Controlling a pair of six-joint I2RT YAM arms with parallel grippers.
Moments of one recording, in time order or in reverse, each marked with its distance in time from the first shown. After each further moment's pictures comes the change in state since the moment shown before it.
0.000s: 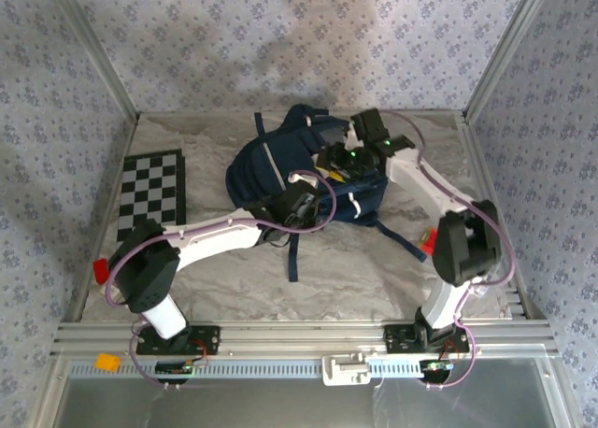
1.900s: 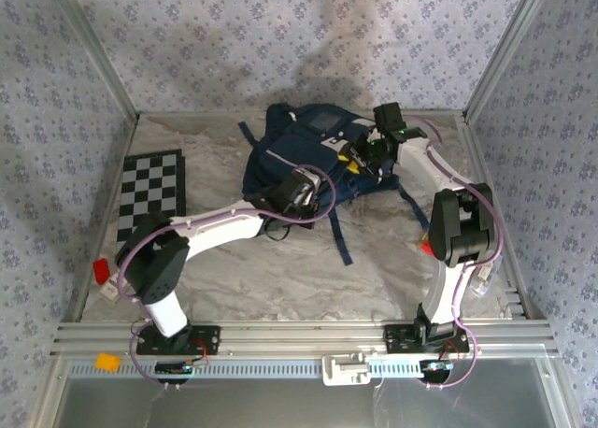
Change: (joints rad) left arm 0.067 0.079 0.059 -0.017 0.156 0.088; right arm -0.150 0.185 0.130 -0.006 -0.020 0.127
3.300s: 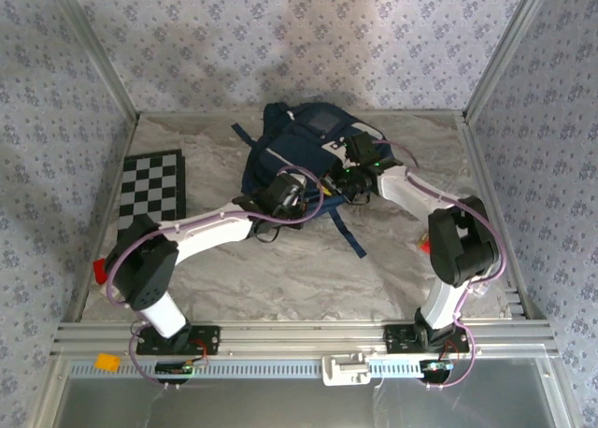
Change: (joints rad) left arm 0.056 -0.109 -0.124 -0.006 -0.043 -0.010; right arm 0.176 -0.148 -0.307 0.224 0.041 0.165
